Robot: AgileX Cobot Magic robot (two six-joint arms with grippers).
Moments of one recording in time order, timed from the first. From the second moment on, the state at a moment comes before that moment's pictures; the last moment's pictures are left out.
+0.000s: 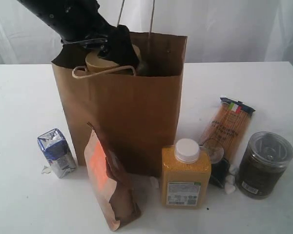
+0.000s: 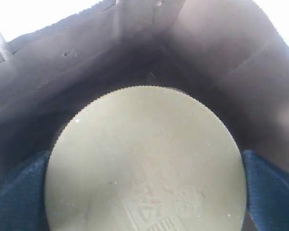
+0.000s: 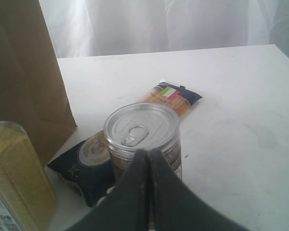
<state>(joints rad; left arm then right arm) -0.51 1.66 -1.67 -0.43 1.08 0.42 0.16 0.01 0.00 -0.01 0.28 0.08</state>
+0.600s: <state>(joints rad) -0.51 1.66 -1.67 -0.44 1.04 0.42 0.16 0.01 0.00 -0.01 0.28 0.08</state>
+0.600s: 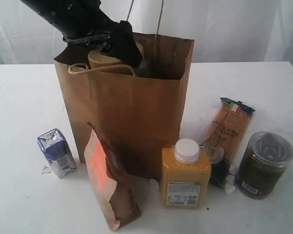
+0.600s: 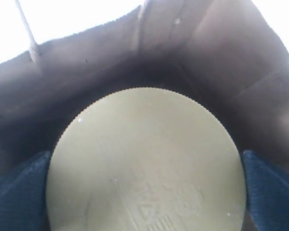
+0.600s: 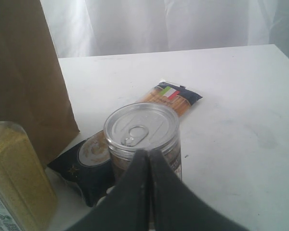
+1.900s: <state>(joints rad) -0.51 1.32 -1.69 -0.37 1.14 0.29 0.16 0.01 0.00 -0.01 0.28 0.08</state>
